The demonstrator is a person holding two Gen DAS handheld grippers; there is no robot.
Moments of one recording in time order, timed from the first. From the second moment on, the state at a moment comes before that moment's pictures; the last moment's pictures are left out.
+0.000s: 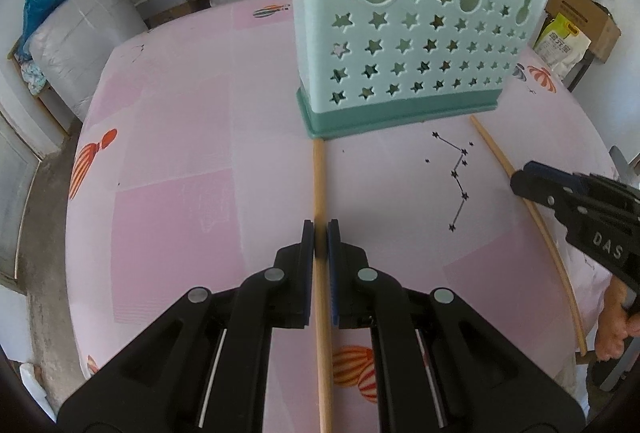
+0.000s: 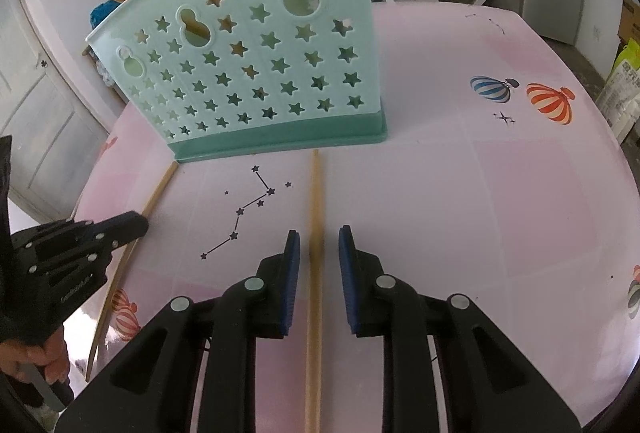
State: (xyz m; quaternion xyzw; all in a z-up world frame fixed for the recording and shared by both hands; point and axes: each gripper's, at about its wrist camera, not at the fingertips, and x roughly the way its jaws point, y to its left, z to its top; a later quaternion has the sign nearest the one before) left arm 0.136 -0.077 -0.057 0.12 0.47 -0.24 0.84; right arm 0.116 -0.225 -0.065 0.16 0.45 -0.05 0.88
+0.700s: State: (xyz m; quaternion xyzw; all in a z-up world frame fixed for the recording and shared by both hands) left arm 0.135 -0.084 -0.058 0.13 0.46 -0.22 0.85; right arm 0.113 -0.233 -0.067 0.19 0.44 -0.05 0.88
